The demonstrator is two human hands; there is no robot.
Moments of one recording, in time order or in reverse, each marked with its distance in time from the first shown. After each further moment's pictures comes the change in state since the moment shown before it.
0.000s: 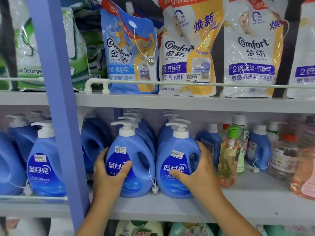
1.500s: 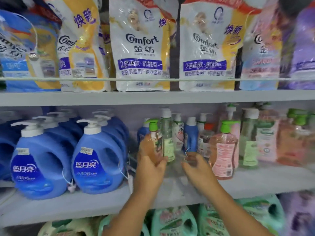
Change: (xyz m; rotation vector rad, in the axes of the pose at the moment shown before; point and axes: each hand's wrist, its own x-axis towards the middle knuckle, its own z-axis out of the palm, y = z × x) left_hand -0.155 0.086 0.285 0.115 -0.361 0.088; right_hand 0.009 0.115 -0.216 -0.054 -0.007 0.345
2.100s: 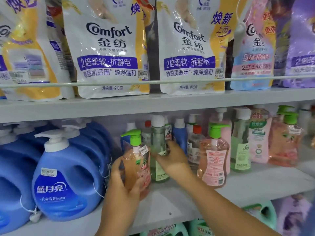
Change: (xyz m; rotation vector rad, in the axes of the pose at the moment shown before) left_hand -0.016 0.009 -0.012 -0.151 -0.076 -0.096; right_hand 0.064 -0.033 0.024 -0.044 -0.017 -0.088
